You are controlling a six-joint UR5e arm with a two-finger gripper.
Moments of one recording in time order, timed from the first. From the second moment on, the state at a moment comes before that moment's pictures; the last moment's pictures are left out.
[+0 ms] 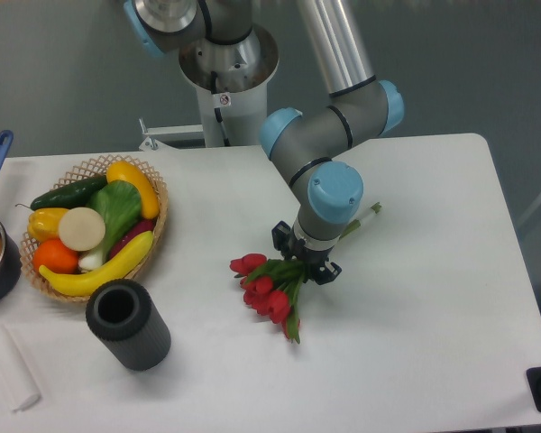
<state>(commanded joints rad) 2.53 -2.01 -1.83 -0.94 1.47 1.24</state>
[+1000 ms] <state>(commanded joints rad) 2.55 -1.81 -1.73 -0.95 1.29 1.20</state>
